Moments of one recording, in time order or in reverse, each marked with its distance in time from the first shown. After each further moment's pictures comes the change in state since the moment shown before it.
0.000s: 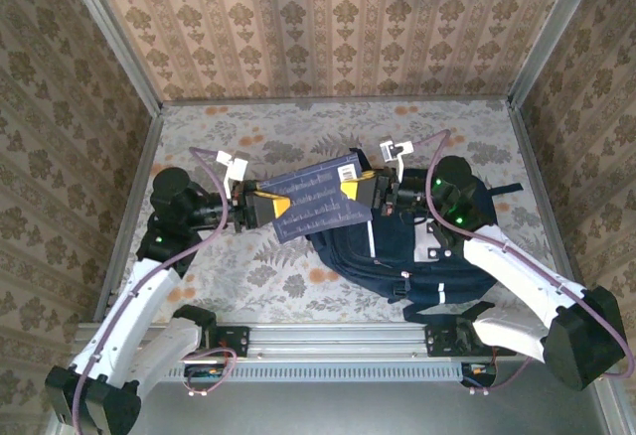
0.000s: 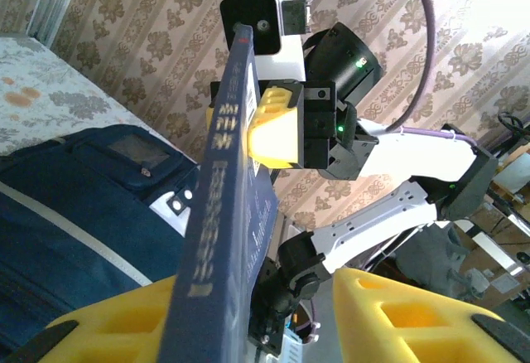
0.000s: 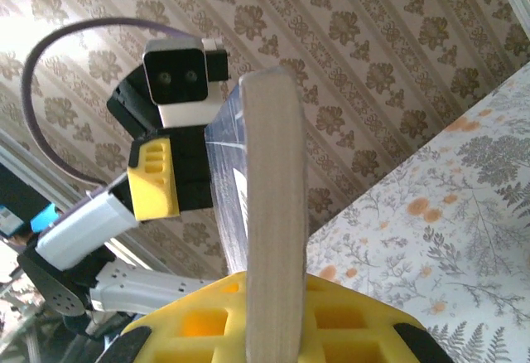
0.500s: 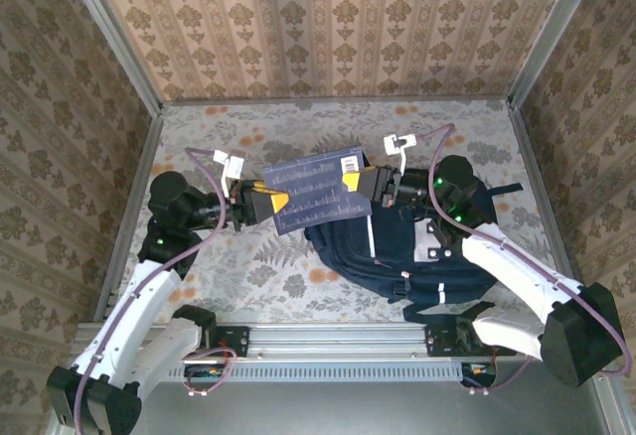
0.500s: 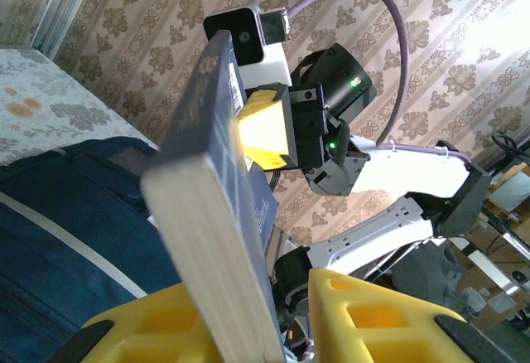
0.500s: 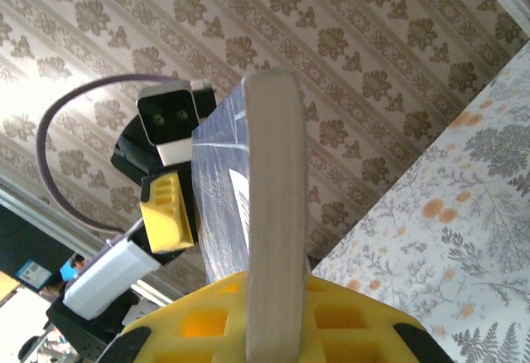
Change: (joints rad) left arm 0.007 -0.009 -0.032 0.091 -0.021 -0.084; right arm -0.018 0.025 -0.009 0.069 0.041 0.167
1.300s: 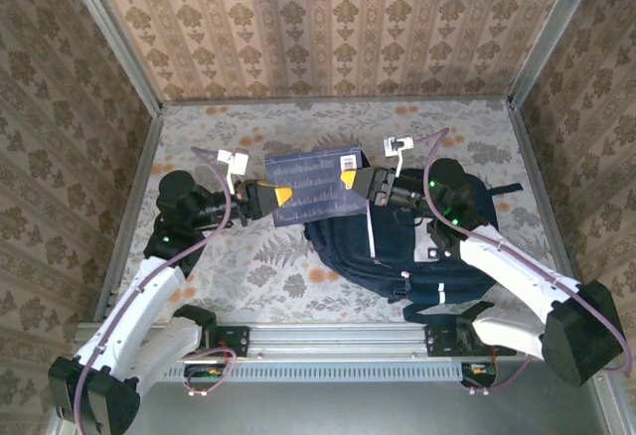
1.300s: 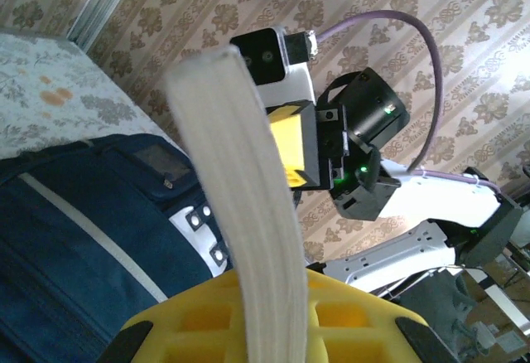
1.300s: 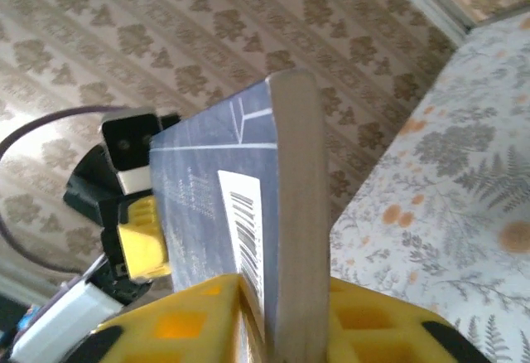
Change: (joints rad) left arm -0.021 0.028 -0.023 -0.004 -0.097 -0.026; right arm 0.037 -0.018 -0.011 -0.141 0.191 -0.058
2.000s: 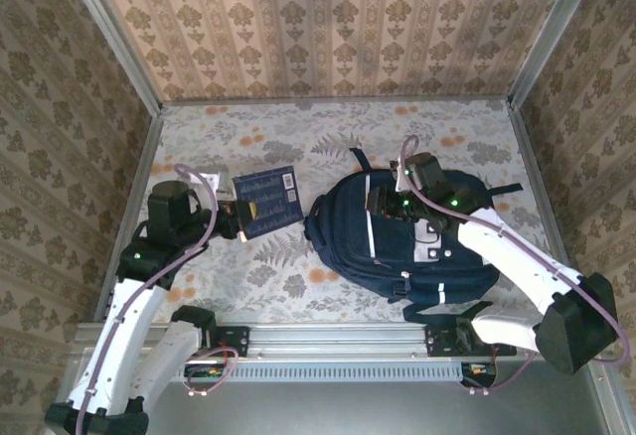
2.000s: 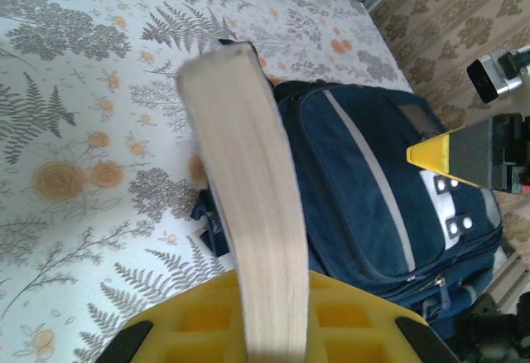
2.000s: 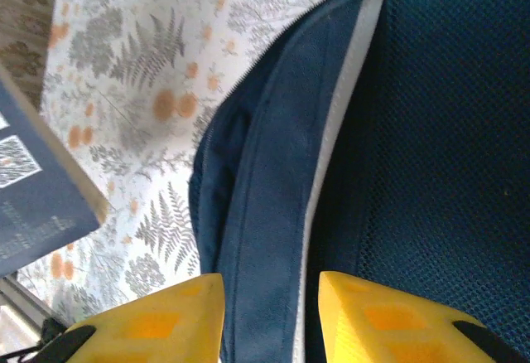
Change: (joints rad) left arm 0.093 -0.150 0.129 -0.853 -0.509 0.415; right arm -0.001 0.093 0.194 -0.945 0.411 -0.282
